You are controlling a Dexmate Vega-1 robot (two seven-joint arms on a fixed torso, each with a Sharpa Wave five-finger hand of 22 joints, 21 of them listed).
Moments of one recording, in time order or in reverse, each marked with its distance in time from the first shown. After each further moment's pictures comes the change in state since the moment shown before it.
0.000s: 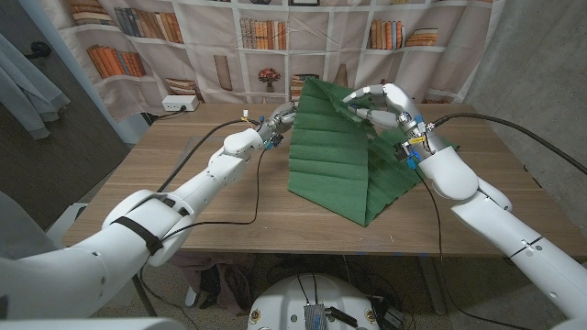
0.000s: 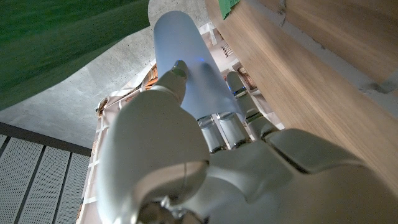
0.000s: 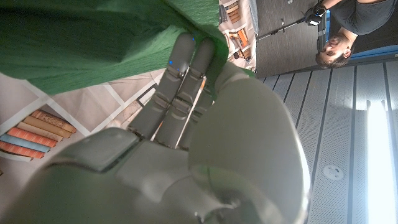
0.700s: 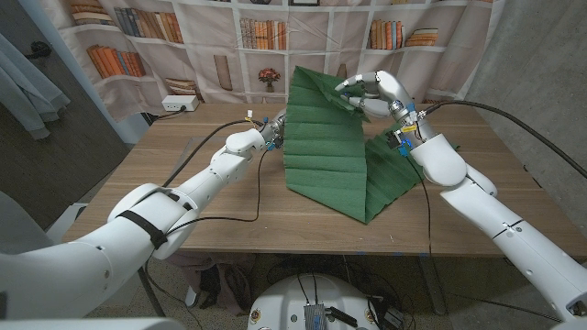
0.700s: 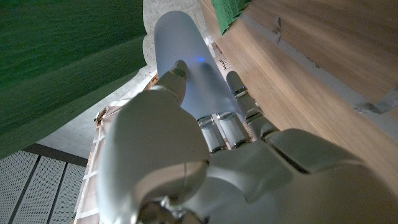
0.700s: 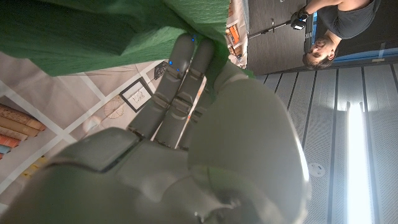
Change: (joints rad) left arm -0.027 -0.015 0.012 0.056 0.004 0.000 -0.058; left_hand 0.000 0.000 0.001 -0.001 -0.002 -0.004 0.006 -0.002 0.006 -0.005 -0.003 -0.001 0.004 0.000 0.000 0.000 0.000 0.000 0.000 0.008 0.000; right arm 0.125 0.052 -0.053 0.093 -0.047 0.060 0.022; right_hand 0.001 0.004 0.000 0.000 -0.031 -0.006 -0.005 -0.008 0.009 0.004 -0.005 -0.008 0.009 -0.006 -0.002 -0.022 0.000 -0.024 0.006 0.012 -0.009
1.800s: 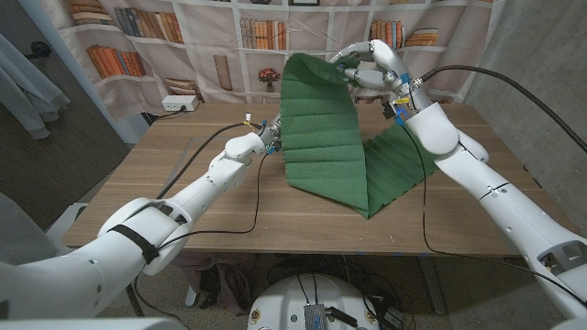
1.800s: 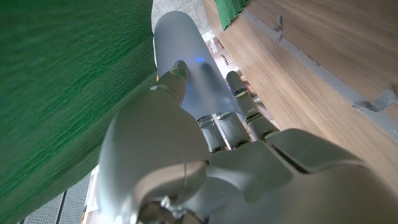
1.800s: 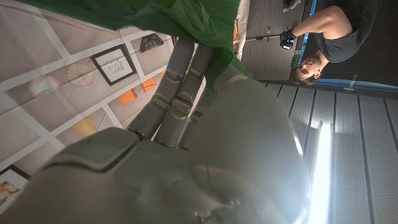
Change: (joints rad) left arm 0.078 0.048 -0.006 -0.150 0.008 0.017 0.073; left_hand 0.000 0.000 0.000 0.000 0.001 -0.002 -0.002 -0.002 -0.005 -0.001 0.002 -0.004 0.005 0.000 0.000 0.000 0.004 -0.008 0.000 0.015 -0.005; right arm 0.230 0.041 -0.053 0.153 -0.143 0.071 -0.017; right_hand 0.005 0.009 0.013 -0.004 -0.035 -0.005 -0.005 -0.015 0.009 -0.005 -0.005 -0.012 0.014 -0.004 0.000 -0.019 0.000 -0.030 0.005 0.008 -0.014
